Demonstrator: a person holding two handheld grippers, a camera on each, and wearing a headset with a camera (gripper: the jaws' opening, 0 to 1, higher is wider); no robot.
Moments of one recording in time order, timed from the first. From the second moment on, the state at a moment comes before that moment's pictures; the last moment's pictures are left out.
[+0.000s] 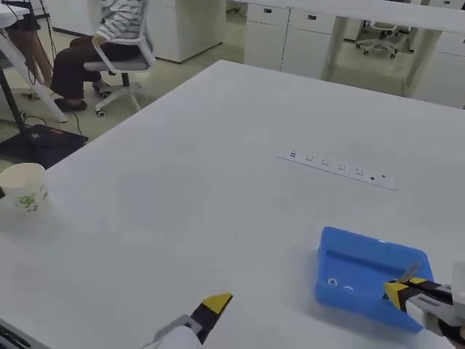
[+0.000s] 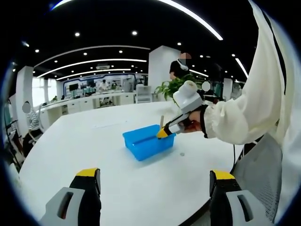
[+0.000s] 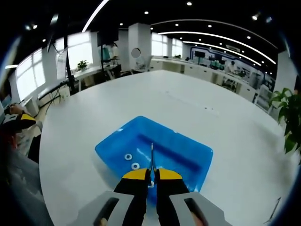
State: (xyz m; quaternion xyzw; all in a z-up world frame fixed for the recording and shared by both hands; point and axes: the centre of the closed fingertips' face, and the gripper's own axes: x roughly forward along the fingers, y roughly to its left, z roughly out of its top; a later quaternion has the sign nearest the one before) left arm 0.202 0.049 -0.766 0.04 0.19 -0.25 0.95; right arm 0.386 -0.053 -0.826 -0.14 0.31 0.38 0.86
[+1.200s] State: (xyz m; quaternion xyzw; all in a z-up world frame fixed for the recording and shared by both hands) left arm 0.201 0.053 -0.773 0.08 0.20 -0.24 0.95; right arm 0.354 -0.081 -0.751 -0.11 0.23 0.36 0.90
